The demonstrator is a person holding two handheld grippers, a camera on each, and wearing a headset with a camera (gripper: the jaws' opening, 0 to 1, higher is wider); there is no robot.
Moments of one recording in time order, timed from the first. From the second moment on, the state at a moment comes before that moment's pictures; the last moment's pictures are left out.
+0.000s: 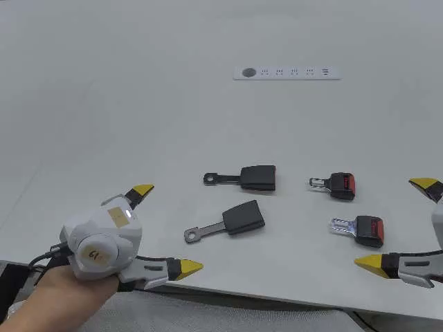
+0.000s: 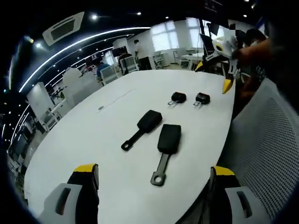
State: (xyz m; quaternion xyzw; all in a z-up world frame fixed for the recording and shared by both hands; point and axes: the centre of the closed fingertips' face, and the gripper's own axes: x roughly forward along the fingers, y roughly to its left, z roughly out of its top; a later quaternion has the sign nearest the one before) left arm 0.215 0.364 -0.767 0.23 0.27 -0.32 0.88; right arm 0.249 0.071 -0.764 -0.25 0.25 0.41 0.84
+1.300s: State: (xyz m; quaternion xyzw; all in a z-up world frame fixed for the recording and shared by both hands) left arm 0.216 0.357 -0.767 0.26 0.27 -0.34 0.86; right arm 0.251 0.062 -0.767 -0.33 0.27 0.43 0.80
